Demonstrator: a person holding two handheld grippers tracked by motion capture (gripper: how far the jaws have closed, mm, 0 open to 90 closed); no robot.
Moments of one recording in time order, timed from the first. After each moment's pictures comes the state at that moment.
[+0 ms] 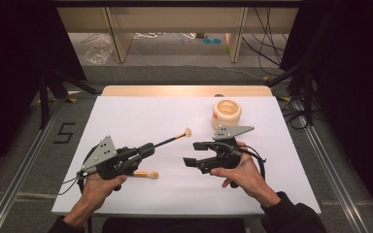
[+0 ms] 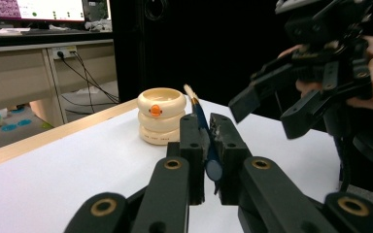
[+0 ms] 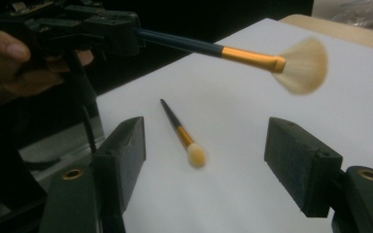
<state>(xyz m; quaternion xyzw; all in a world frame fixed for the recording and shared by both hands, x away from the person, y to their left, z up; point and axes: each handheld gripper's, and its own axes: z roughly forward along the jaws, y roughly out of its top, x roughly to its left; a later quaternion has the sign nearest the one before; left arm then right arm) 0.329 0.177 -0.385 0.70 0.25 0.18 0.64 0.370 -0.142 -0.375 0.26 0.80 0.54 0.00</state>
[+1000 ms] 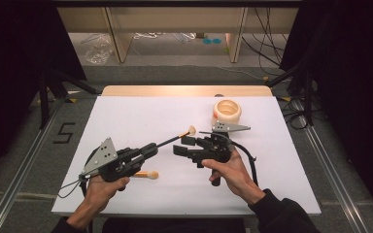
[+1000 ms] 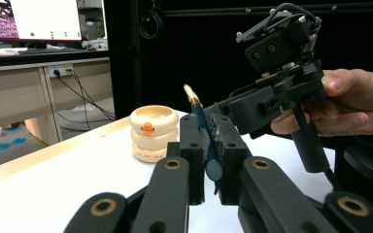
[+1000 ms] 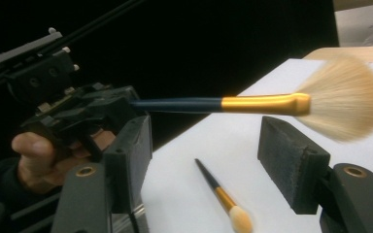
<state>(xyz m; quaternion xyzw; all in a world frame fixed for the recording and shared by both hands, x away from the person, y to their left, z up) 0.323 0.169 -0.383 0.68 0.23 0.19 0.67 0.385 -0.124 -0.386 0.30 0.71 0.64 -0.07</state>
